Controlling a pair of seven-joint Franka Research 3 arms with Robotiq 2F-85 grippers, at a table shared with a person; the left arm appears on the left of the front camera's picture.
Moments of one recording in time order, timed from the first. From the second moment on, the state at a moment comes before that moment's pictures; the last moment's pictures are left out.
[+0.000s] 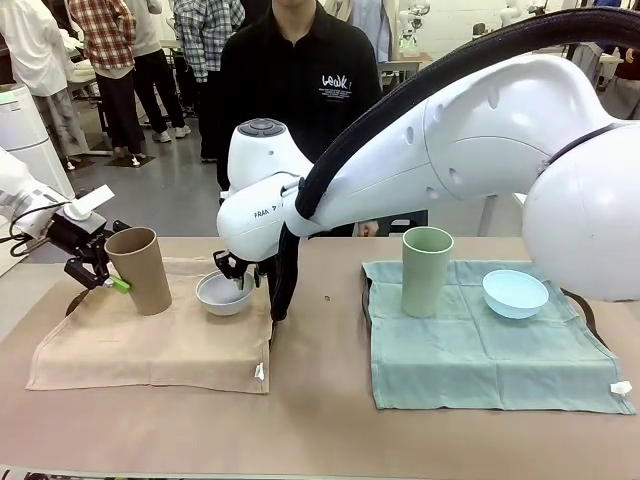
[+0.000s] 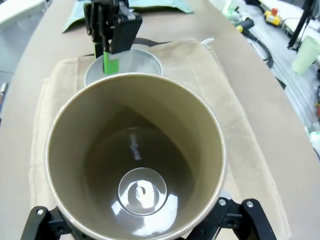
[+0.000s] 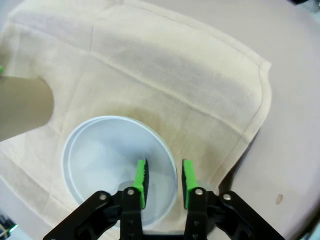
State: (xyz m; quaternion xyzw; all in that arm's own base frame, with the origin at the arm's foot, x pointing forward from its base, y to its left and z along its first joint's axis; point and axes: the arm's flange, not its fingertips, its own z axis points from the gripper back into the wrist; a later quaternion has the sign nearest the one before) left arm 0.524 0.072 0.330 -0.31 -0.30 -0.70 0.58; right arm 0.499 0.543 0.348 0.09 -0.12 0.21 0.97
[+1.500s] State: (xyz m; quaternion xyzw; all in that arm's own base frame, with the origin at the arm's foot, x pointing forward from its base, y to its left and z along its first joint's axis) left arm 0.432 0.029 0.540 -0.08 -0.09 -0.47 0.88; right arm 0.357 0.478 0.551 0.02 -0.23 0.16 0.96
